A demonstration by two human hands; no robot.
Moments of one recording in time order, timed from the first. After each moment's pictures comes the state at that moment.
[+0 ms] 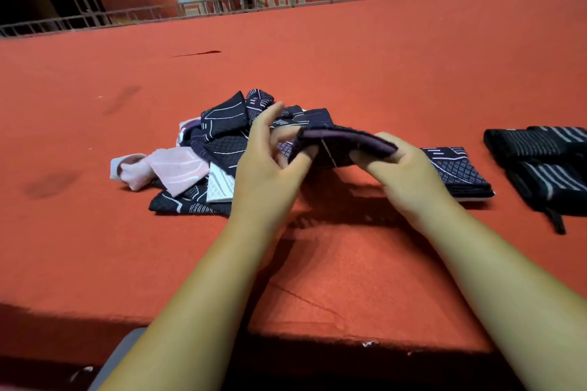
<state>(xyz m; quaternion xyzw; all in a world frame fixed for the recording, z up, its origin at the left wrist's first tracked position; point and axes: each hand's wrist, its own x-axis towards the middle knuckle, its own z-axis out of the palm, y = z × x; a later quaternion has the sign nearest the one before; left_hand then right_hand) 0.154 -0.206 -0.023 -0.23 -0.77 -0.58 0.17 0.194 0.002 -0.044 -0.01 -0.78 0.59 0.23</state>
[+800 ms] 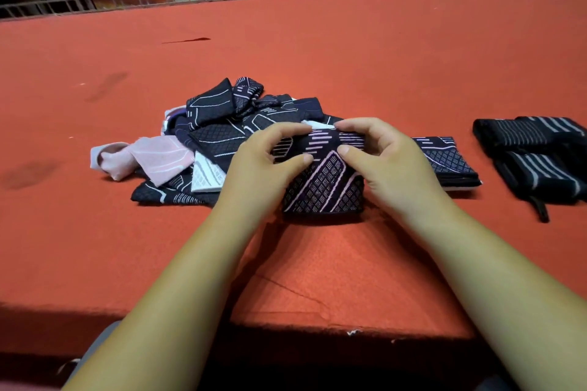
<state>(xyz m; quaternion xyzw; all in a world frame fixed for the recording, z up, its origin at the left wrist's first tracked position) 0.146 -0.208 -0.029 -0.26 -0.80 -0.54 0.08 0.209 -0.006 -0.037 0.00 -0.79 0.57 0.23</state>
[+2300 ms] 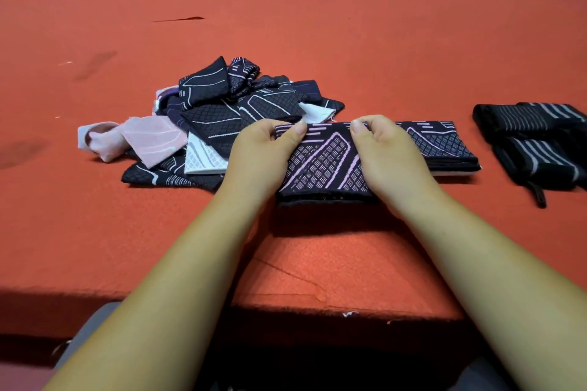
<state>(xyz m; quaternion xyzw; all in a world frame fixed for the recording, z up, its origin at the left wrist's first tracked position) 0.140 -0.193 -0.047 -0.13 -0.77 -0.62 0.01 0.204 -0.012 -0.047 -0.14 -0.83 0.50 0.21</state>
